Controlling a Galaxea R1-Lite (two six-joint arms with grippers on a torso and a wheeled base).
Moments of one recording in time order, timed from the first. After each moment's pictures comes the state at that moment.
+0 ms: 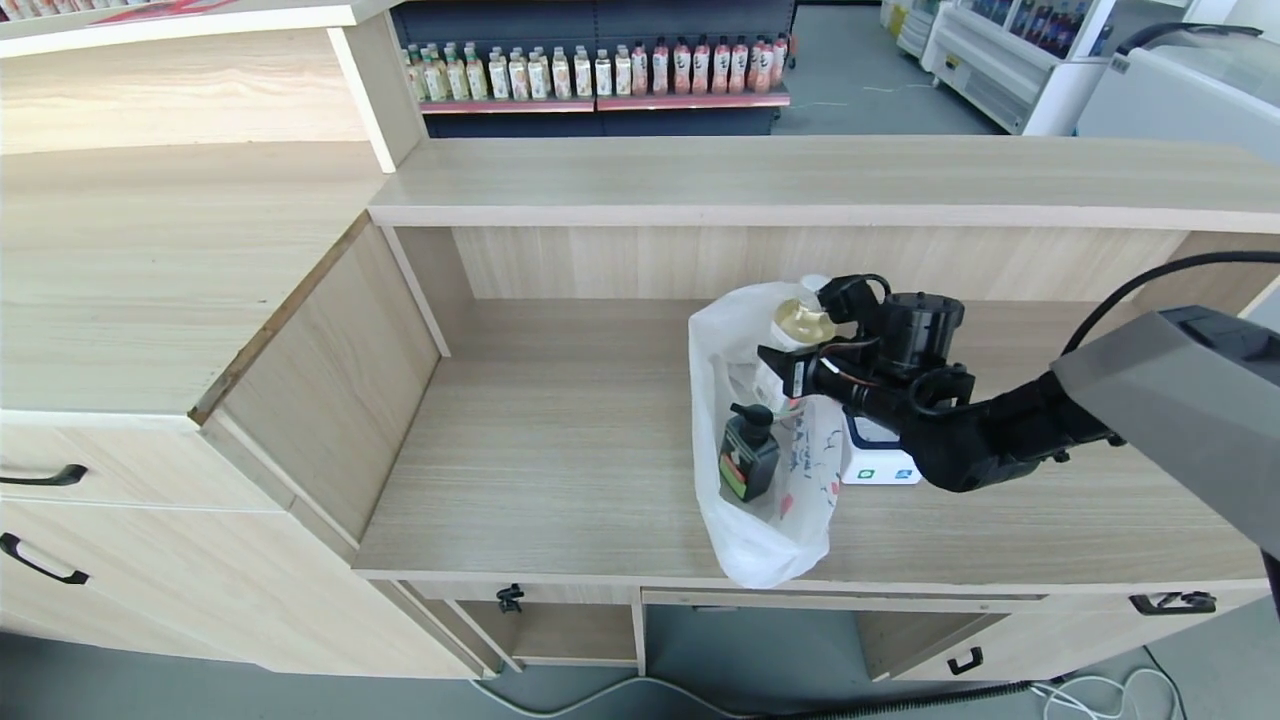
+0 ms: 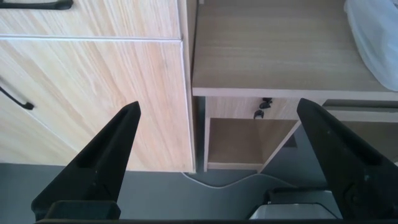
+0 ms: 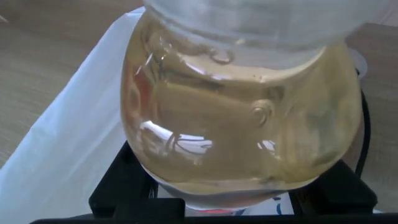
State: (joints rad) left arm 0.00 0.00 0.00 0.00 -0.02 0.00; right arm 0.32 2.25 -1.30 -0.89 0.10 -0.06
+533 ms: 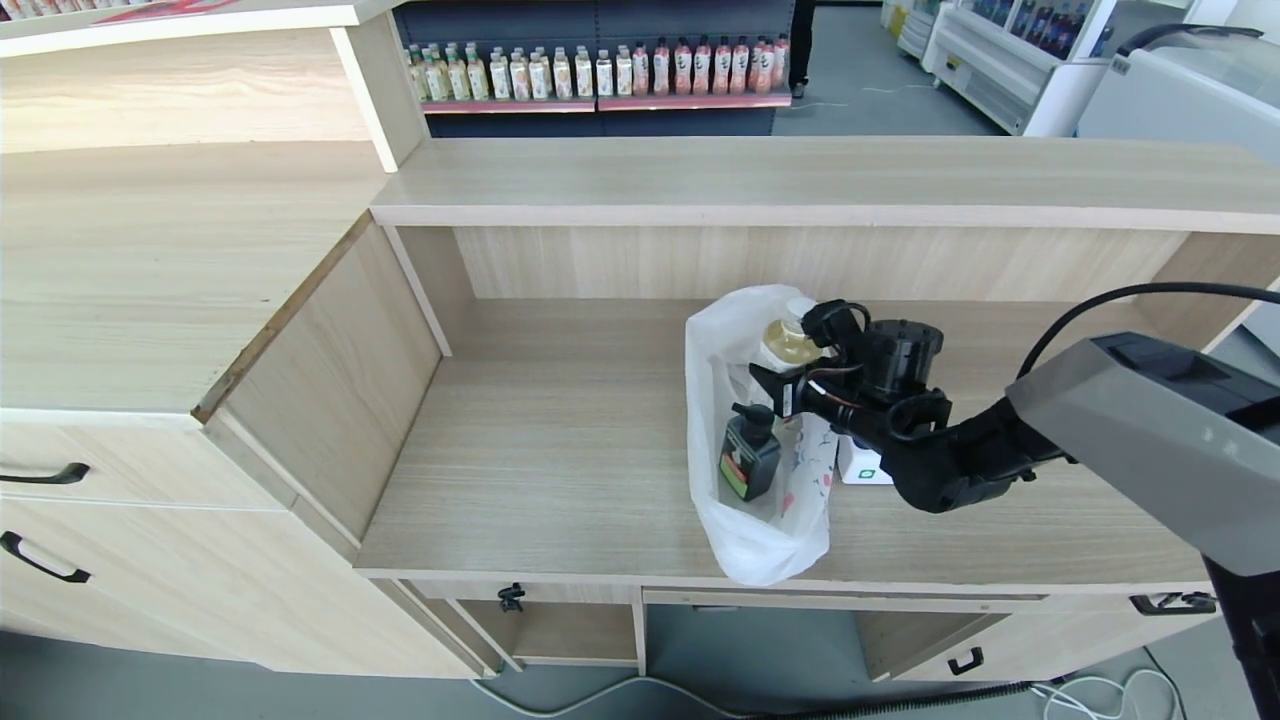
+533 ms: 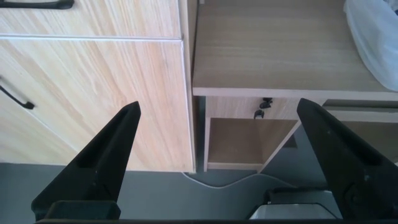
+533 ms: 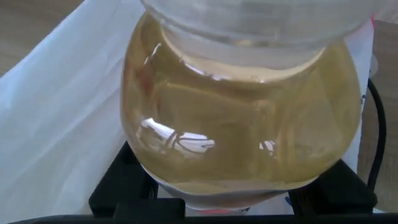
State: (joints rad) left arm 0.00 0.00 0.00 0.00 -0.02 0.00; right arm 0.31 2.34 -1.30 -0.99 0.10 -0.12
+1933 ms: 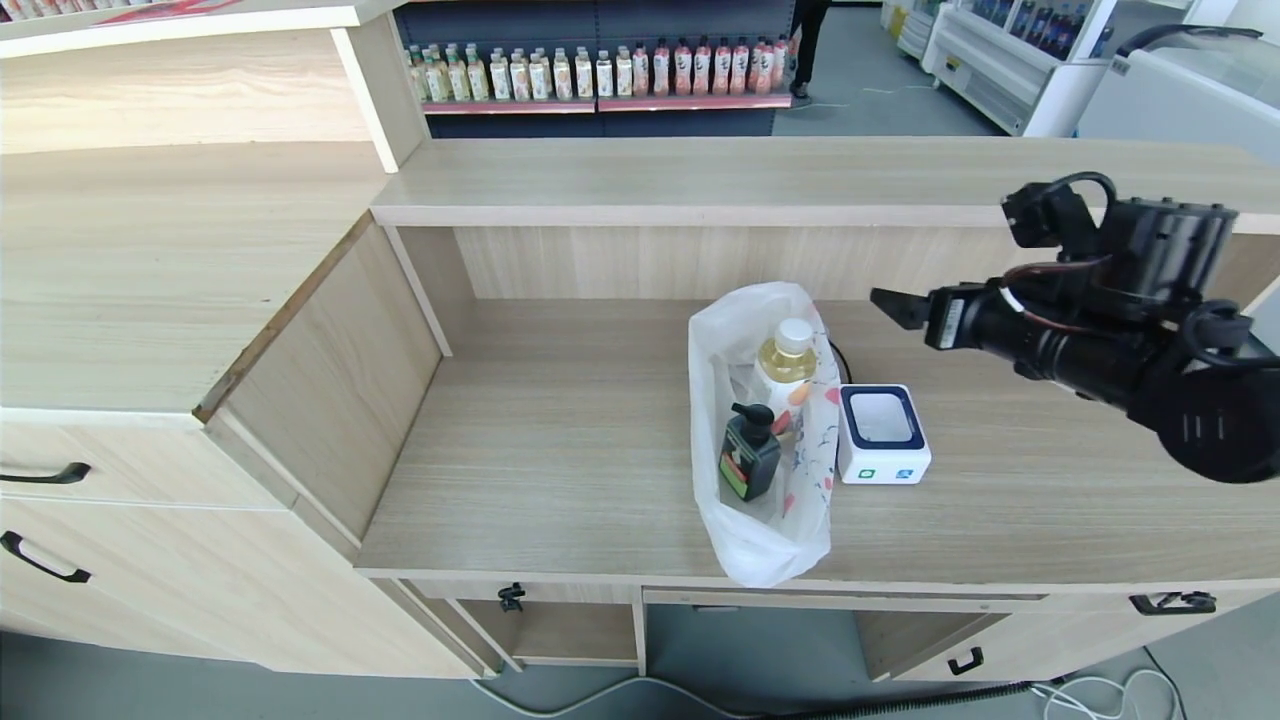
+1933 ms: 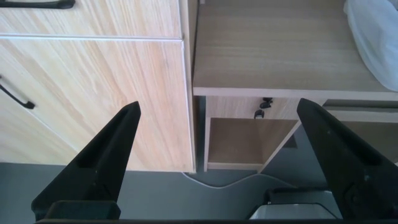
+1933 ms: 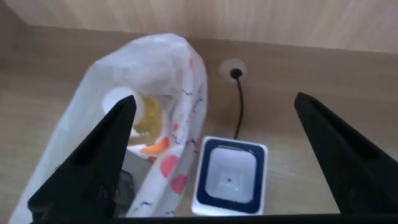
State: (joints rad) left arm 0.00 0.00 0.00 0.00 -0.02 0.00; right arm 0.16 1.75 -0.98 -0.72 0.02 -0.03
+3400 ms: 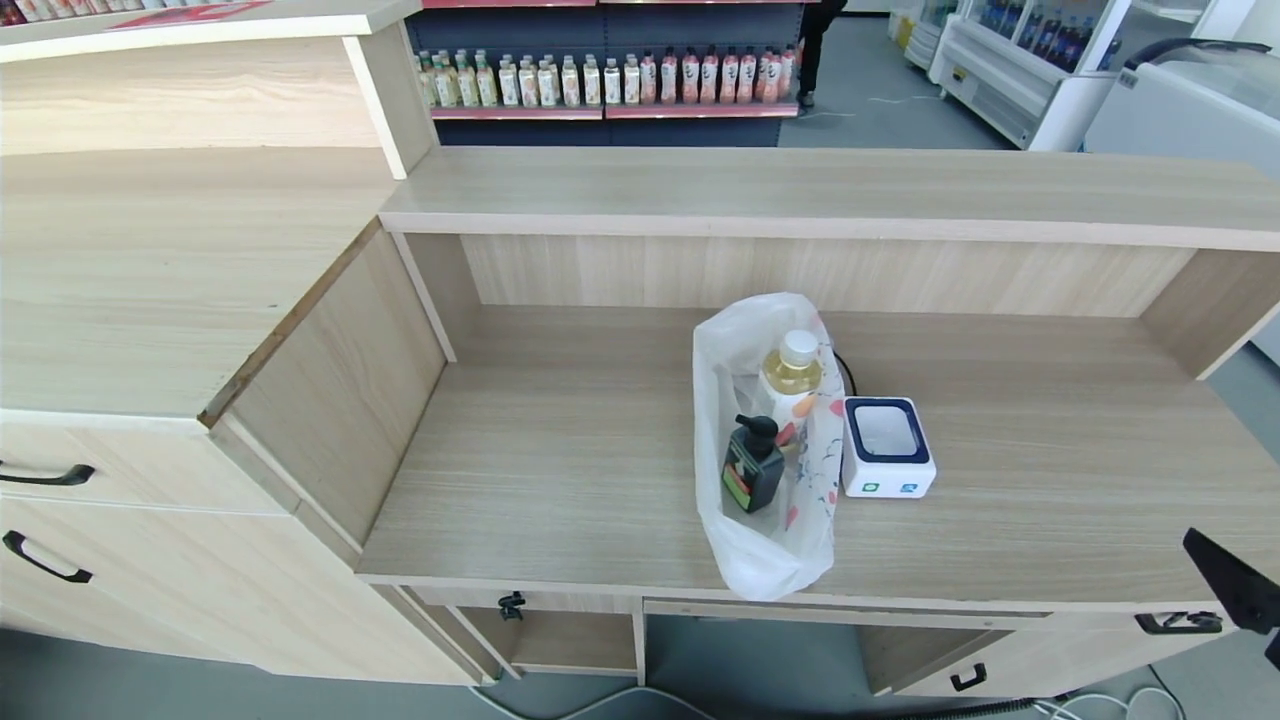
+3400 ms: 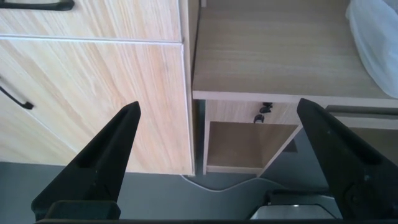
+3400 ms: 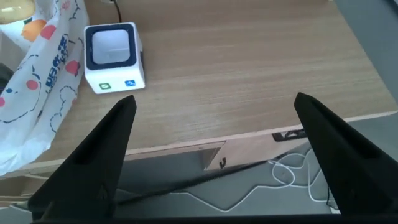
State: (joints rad) left arm 0.00 0.00 0.00 0.00 -0.02 0.00; right arm -0.11 0.94 -0.05 -0.80 -0.12 -0.04
